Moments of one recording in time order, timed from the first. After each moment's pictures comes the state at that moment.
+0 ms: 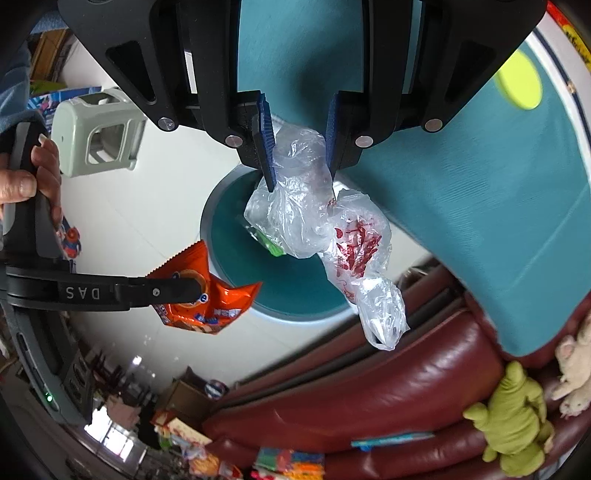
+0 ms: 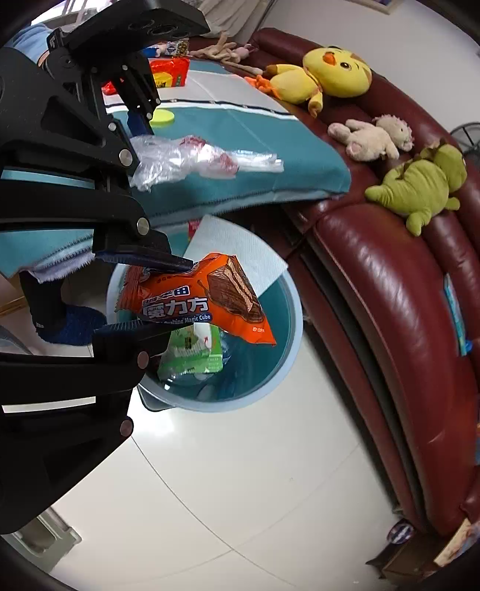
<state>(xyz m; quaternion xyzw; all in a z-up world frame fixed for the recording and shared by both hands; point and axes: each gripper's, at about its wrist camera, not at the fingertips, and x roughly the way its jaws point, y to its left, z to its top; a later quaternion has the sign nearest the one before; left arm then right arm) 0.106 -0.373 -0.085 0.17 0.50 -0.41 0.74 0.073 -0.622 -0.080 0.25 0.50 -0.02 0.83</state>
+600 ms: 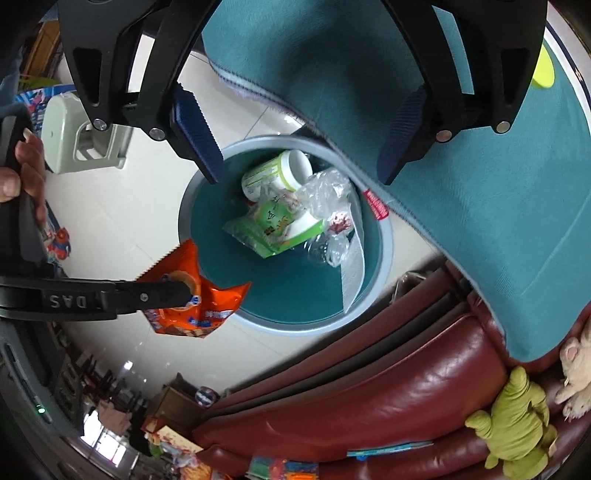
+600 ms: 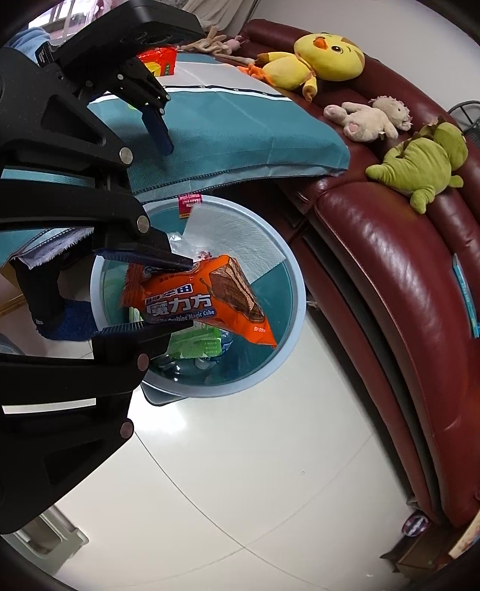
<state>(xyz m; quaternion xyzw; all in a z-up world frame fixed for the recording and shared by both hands) 0.111 -0.385 -0.105 0.17 0.50 -0.39 0.75 0.088 -0.635 -0.100 0.26 0.52 -0.03 0.82</state>
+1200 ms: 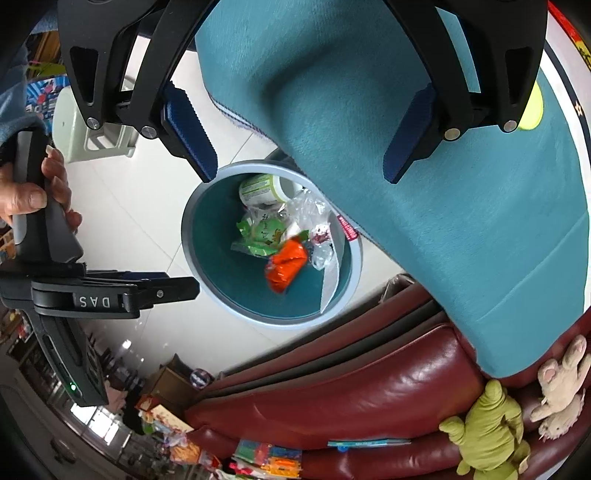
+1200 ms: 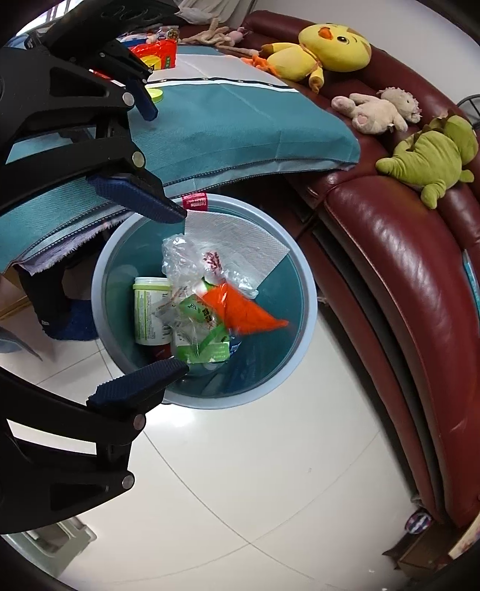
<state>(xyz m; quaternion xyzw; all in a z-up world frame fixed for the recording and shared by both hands) 0.105 -0.336 -0.087 0.13 0.50 -0.39 0.77 0.093 -0.622 -0.101 0.25 0.54 -0.05 0.80</state>
